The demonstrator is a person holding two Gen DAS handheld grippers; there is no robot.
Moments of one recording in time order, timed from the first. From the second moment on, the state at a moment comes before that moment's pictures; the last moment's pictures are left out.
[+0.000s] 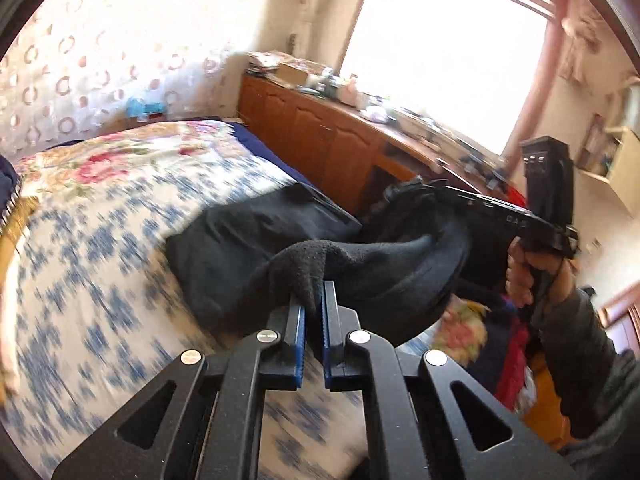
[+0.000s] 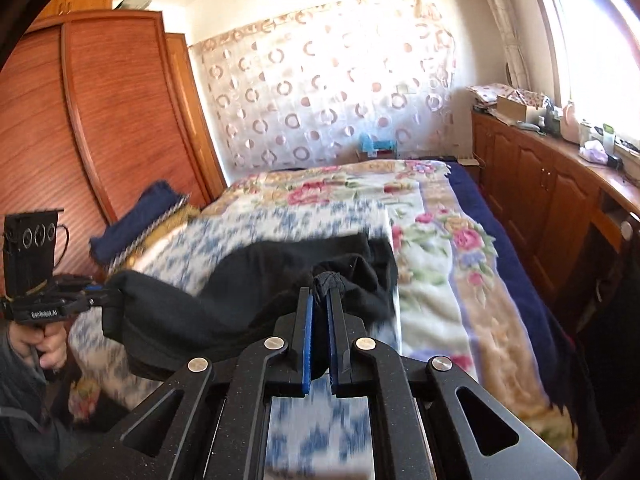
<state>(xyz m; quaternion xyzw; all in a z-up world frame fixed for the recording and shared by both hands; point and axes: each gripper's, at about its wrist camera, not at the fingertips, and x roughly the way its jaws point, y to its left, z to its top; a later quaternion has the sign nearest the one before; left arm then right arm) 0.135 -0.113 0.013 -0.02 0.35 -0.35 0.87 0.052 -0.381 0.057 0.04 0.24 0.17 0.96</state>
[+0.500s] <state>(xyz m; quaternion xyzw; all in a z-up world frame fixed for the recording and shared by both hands) 0.263 -0.080 -0.021 -0.03 0.37 -0.26 0.89 0.253 -0.332 0.032 0.02 0.31 0.13 0.94</state>
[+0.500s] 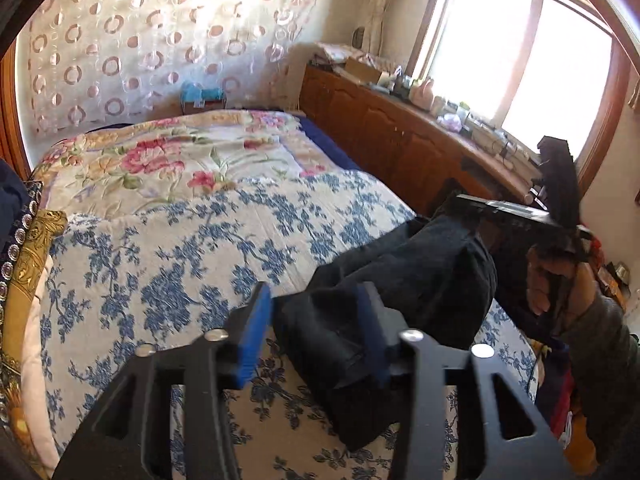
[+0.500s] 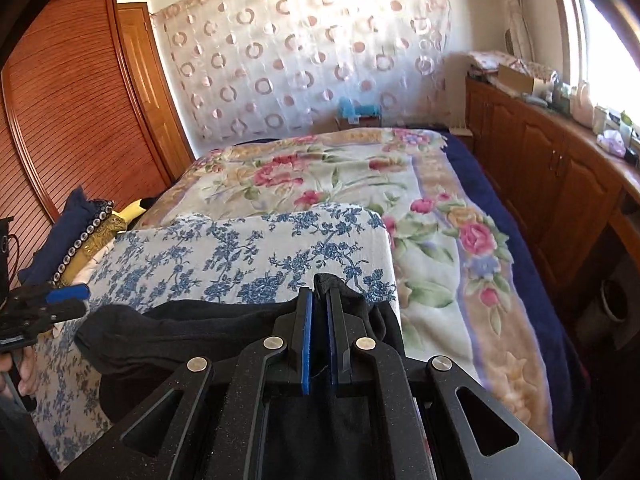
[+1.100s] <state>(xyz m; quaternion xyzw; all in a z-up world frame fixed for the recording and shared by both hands) 0.278 -0.099 -0.070 0.02 0.43 -0.27 0.86 0.223 -0.327 0.026 -0.04 0.34 0.15 0.93</state>
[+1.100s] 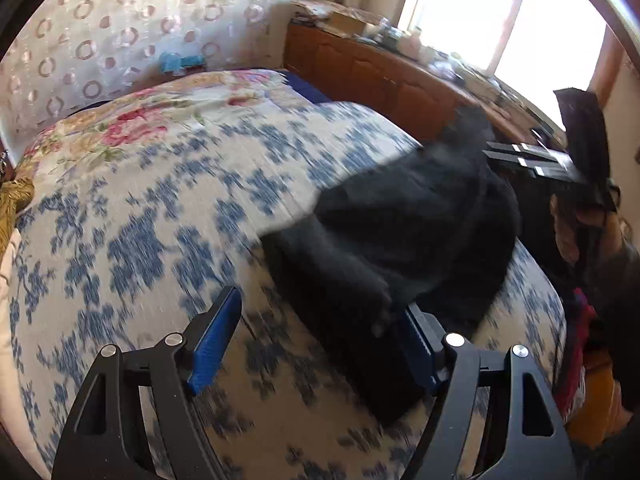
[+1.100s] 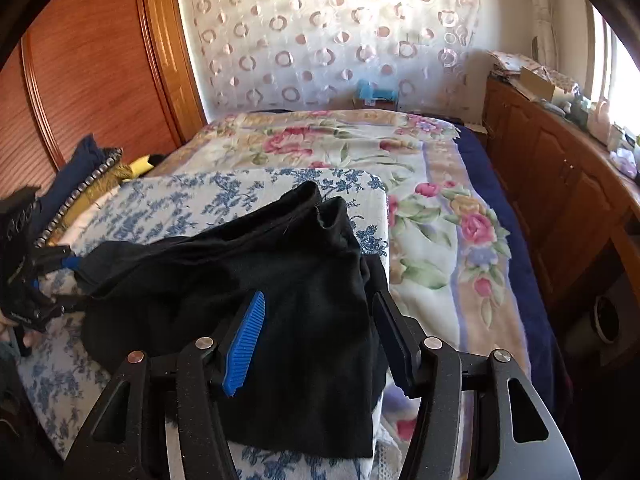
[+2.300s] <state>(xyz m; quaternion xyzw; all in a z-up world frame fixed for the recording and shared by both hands) 0.236 -0.071 -0.009 -0.11 0.36 -0.35 0.86 0.246 -0.319 0.058 -0.03 0.36 0.22 0.91</state>
